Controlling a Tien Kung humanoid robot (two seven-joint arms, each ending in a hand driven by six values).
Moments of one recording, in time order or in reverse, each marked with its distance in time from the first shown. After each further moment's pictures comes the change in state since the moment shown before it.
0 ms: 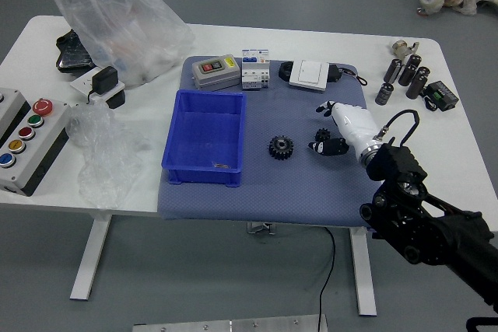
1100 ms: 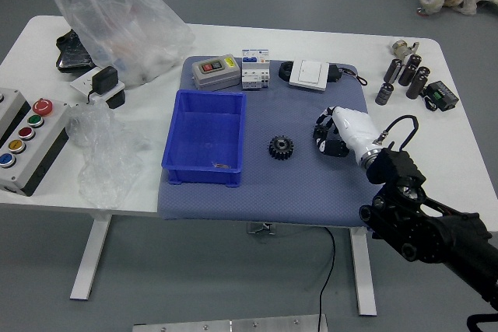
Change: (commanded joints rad) left arm 0.001 -0.001 0.002 0.000 -0.001 -0.001 -0.003; right arm 0.021 -0.007 -0.033 -0.031 0.053 -0.072 0.049
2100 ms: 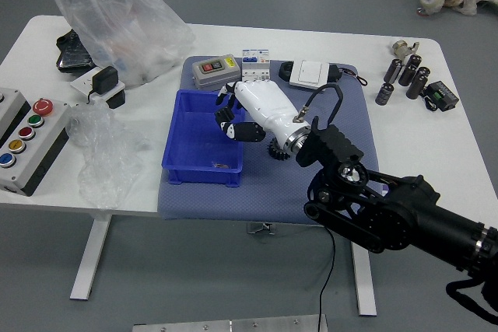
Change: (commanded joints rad) left arm 0.000 0.002 0.004 0.000 0.005 -0.002 0.008; right arm 0.226 0.082 -0.348 0.190 0.112 -0.019 0.006
